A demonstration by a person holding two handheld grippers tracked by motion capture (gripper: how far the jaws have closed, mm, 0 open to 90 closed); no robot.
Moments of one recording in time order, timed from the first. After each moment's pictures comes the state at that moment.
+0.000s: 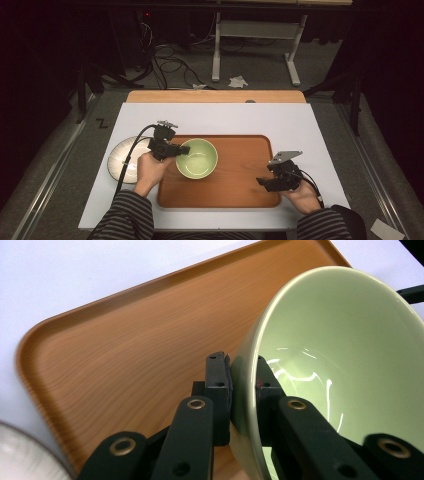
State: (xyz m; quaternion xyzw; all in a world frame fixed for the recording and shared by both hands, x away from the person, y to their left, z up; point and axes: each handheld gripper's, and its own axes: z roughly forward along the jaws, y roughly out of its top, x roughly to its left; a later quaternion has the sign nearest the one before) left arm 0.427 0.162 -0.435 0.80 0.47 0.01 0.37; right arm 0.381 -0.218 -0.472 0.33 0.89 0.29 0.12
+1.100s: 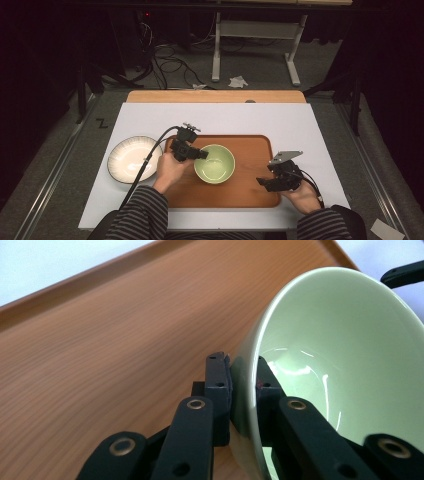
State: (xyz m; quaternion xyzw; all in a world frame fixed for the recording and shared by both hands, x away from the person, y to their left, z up) left arm 0.441 0.107 -0.452 0.83 0.44 -0.02 0.34; right arm 0.381 -0.219 -0.472 0.33 0.89 0.29 0.12
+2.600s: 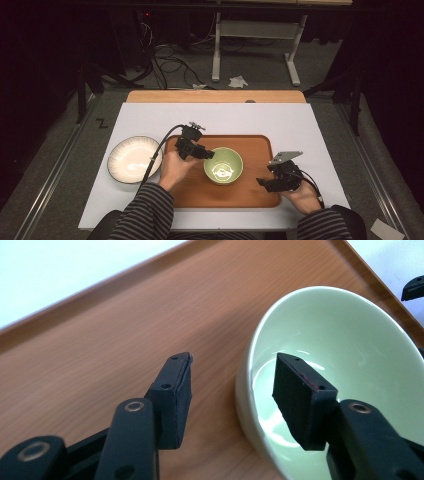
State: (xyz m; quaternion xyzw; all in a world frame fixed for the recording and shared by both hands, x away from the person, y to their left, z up) left arm 0.447 0.100 -0.452 0.83 0.45 0.01 0.34; right arm 0.380 -0.219 -0.472 0.33 0.89 0.29 0.12
